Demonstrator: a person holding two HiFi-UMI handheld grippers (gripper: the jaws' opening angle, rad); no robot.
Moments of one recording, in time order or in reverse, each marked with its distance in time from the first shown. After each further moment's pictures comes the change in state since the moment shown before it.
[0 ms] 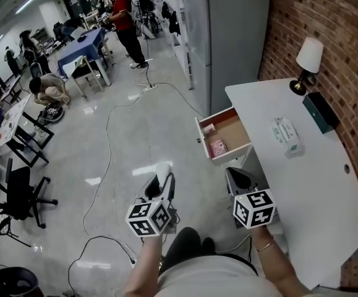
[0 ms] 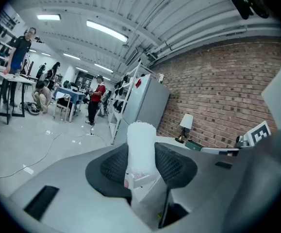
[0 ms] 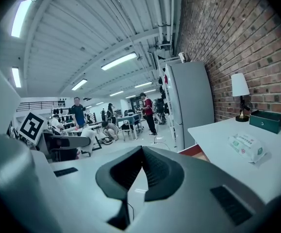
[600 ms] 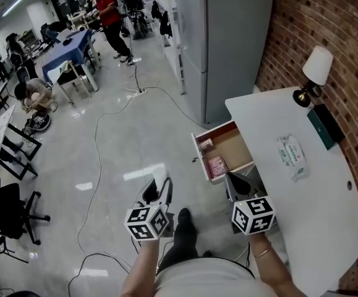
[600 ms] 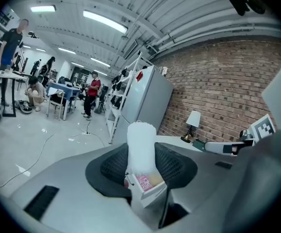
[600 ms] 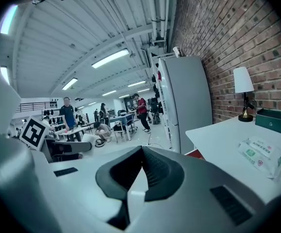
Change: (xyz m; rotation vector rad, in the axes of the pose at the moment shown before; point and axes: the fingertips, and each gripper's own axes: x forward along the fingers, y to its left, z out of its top) left arm 0.152 0.069 0.031 0.010 0.051 -0.037; right arm 0.136 -0.057 0.036 0.034 0.005 -0.070
